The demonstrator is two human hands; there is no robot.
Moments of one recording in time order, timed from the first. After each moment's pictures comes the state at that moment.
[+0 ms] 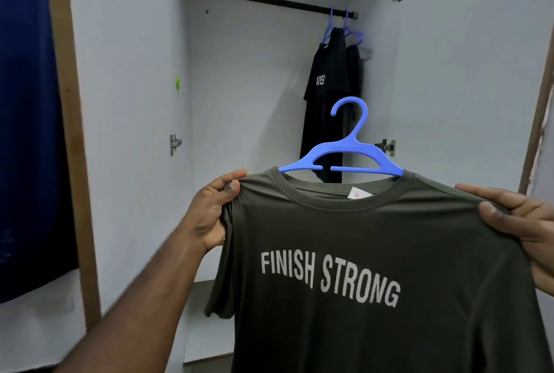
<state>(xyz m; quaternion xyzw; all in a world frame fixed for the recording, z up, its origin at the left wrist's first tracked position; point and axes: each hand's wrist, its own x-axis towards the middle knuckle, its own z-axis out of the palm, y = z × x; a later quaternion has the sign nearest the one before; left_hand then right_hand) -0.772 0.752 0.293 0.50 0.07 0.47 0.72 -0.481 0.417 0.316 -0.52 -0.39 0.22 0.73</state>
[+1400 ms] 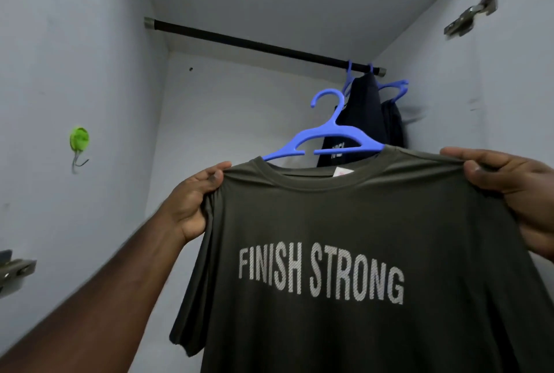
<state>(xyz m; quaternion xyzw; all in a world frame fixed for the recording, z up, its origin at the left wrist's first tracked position) -0.534 1.135 0.466 0.54 -0.03 0.52 0.66 -0.243 0.817 0.492 -0.44 -0.49 0.08 0.75</state>
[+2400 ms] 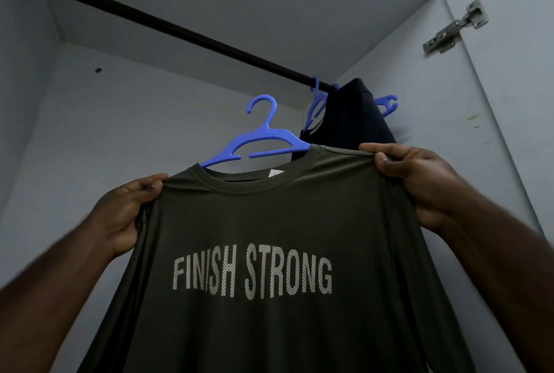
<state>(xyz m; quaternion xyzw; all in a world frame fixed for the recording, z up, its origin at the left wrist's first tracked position) -0.444 1.376 0.558 0.58 -0.02 0.54 0.61 -0.223 1.015 0.566 -0.45 -0.48 -0.04 0.75</state>
